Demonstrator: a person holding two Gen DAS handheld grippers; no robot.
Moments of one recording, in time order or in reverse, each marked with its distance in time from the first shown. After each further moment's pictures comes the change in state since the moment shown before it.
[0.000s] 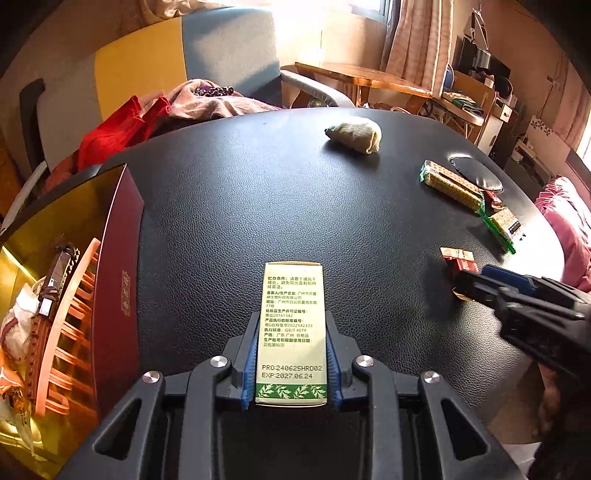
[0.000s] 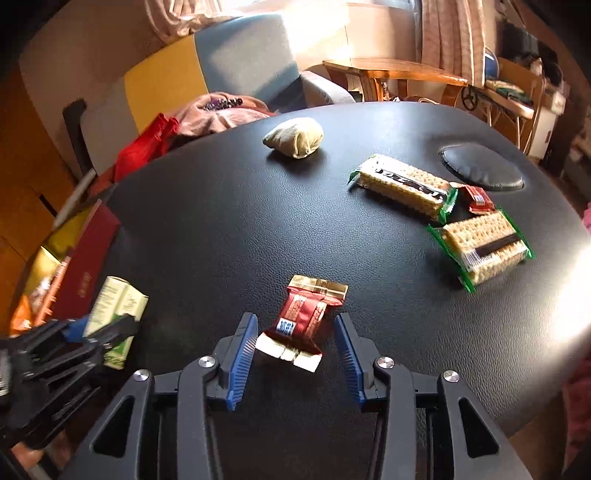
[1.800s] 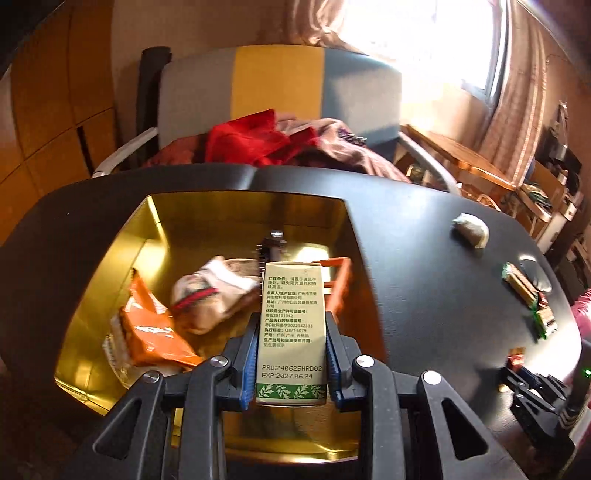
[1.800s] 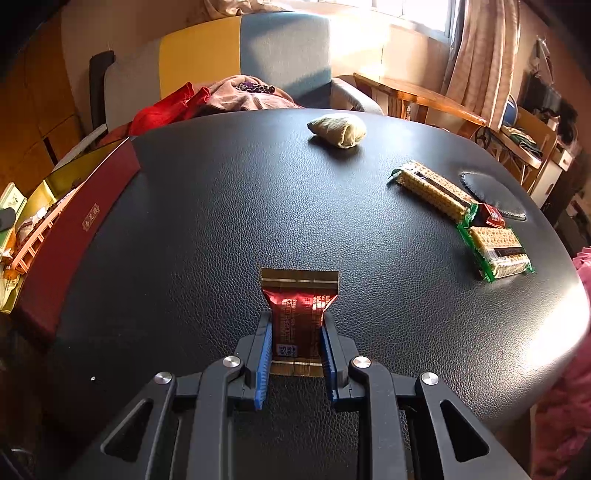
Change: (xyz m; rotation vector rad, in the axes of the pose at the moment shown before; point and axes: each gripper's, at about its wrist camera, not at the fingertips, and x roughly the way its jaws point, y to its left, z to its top) left arm -0.088 0.158 -0.029 -0.334 -0.141 0.225; right arm -0.008 0.048 -0.039 -0.164 -0.035 -0.058
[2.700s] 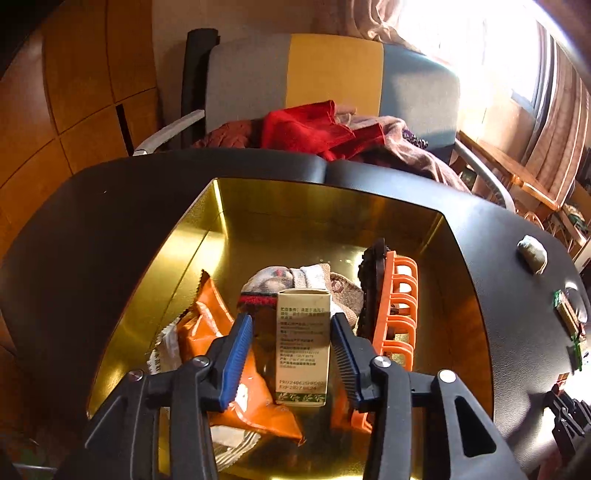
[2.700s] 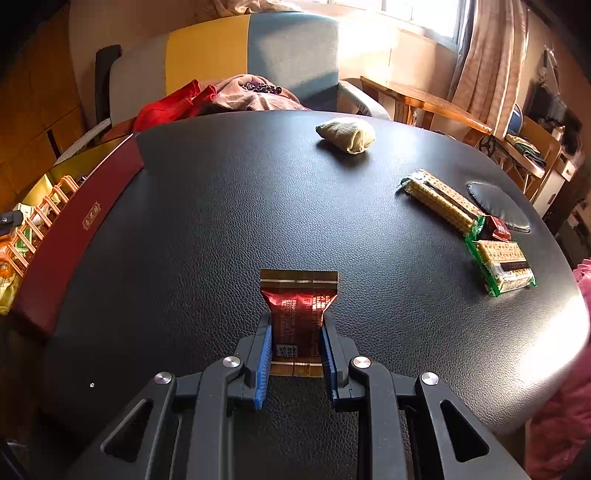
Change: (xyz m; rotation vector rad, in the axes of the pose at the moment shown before) left arm 0.025 0.064 0.010 -0.097 0.009 0.108; right arm 0.003 0.009 0.010 -0.035 -0.007 0.010
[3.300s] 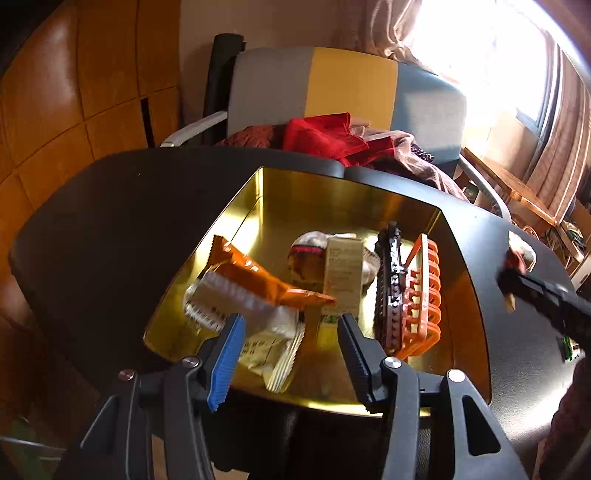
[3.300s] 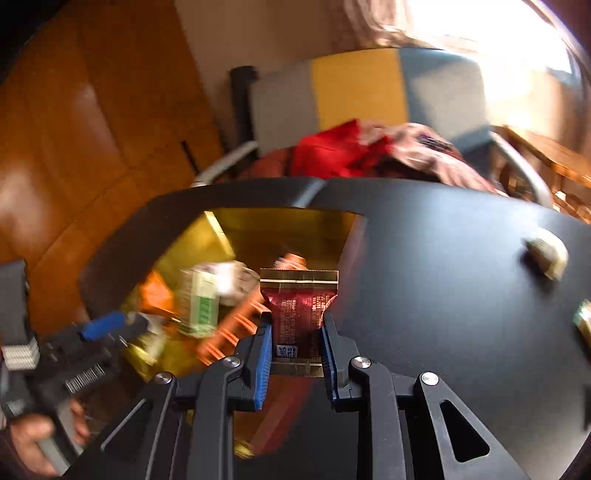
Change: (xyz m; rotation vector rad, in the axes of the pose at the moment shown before) left arm -0.049 0.037 -0.043 -0.063 -0.022 0.011; right arm -0.035 0.164 0.093 -0.204 -0.114 0.544
